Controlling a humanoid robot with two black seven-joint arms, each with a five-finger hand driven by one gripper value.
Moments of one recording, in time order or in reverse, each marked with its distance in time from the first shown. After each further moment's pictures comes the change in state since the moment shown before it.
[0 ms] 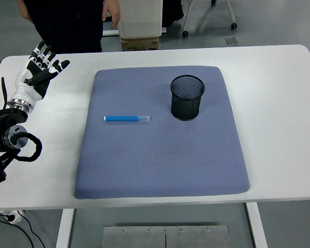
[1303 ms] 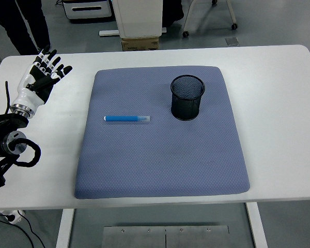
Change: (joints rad) left arm 0.029 -0.001 0.003 0.001 0.014 -0.075 -0.012; right arm 0.000 0.000 0.000 0.000 0.000 0.000 0.000
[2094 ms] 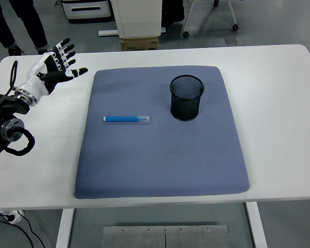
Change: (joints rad) left arm -0.244 0.058 0.436 -0.003 0.010 0.025 0.007; right arm 0.000 0.000 0.000 0.000 0.000 0.000 0.000
